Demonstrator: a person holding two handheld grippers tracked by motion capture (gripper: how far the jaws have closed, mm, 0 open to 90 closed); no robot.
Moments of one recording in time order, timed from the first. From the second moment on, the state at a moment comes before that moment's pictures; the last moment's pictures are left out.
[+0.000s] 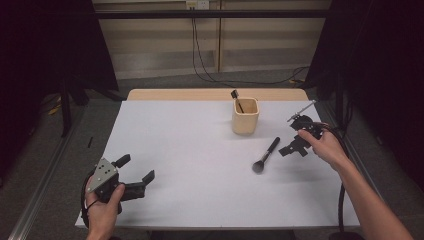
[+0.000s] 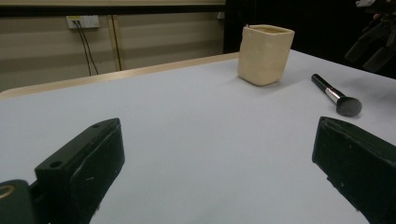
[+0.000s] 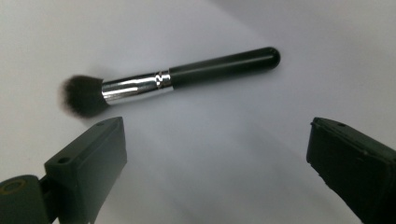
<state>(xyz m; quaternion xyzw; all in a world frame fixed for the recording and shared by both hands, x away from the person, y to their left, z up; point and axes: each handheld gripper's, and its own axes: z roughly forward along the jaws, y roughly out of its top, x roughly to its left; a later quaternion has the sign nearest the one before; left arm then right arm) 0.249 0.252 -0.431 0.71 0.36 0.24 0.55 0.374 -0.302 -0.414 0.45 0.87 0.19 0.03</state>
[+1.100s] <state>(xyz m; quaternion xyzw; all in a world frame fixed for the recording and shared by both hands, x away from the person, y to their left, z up) 0.248 0.251 -0.432 0.72 0.35 0.24 0.55 0.387 -0.264 -0.424 0.17 0.97 0.14 0.02</state>
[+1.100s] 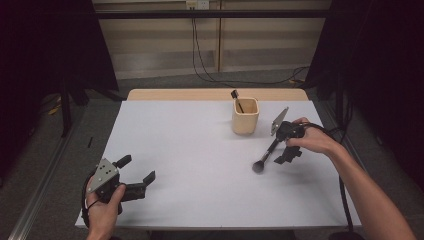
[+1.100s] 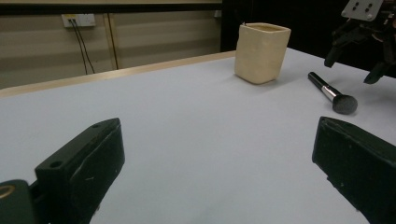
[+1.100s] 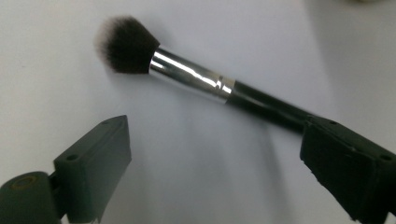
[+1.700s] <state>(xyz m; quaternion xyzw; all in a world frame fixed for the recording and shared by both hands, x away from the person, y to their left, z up) 0.249 0.250 -0.433 0.72 0.35 0.23 0.55 0.393 -0.243 -0.433 0.11 0.99 0.11 0.03</state>
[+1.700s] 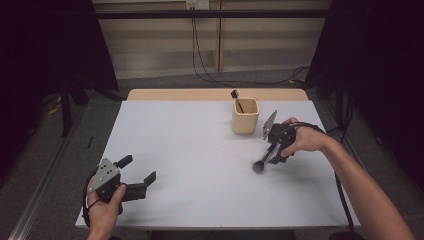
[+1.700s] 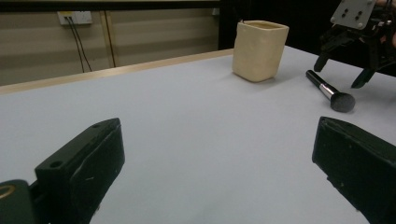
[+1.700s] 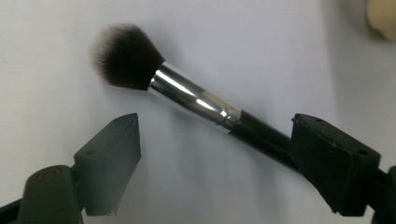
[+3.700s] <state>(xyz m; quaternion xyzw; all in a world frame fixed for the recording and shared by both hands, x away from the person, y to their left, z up) 0.252 0.251 -0.435 0.72 0.36 0.23 0.55 0.398 -0.224 -0.444 0.15 0.99 0.07 -0.01</state>
